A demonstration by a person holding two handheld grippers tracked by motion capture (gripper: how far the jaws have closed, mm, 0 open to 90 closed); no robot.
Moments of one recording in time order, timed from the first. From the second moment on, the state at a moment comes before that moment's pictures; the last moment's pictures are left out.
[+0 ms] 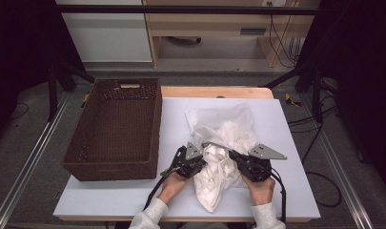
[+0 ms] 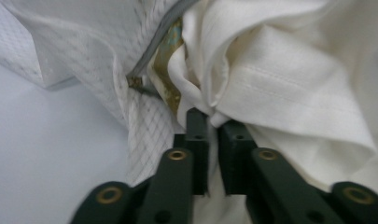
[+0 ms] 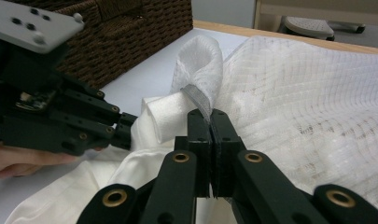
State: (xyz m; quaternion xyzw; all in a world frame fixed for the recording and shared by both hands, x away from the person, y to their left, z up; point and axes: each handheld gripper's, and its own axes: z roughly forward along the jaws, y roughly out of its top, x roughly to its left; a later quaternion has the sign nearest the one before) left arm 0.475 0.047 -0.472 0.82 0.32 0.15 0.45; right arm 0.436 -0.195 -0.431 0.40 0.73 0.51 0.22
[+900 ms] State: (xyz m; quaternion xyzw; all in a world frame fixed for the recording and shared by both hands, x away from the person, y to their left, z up) left arm 0.483 0.010 -0.456 0.81 0.31 0.21 0.45; right arm 0.429 -0.194 -0.425 0.38 0.73 0.53 0.21
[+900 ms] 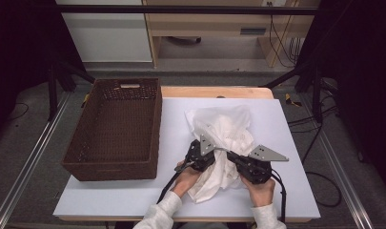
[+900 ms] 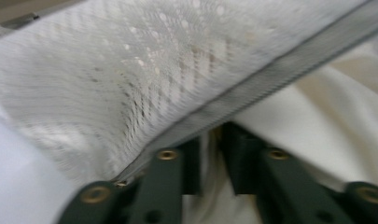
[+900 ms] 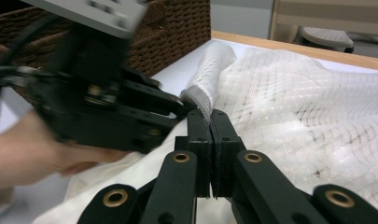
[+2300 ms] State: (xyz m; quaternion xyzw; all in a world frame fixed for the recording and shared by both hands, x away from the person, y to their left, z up) left arm 0.474 -0.027 -0.462 0.82 0.28 0.17 0.46; right arm 0.429 -0.196 -0.425 0.38 0.73 0.53 0.21
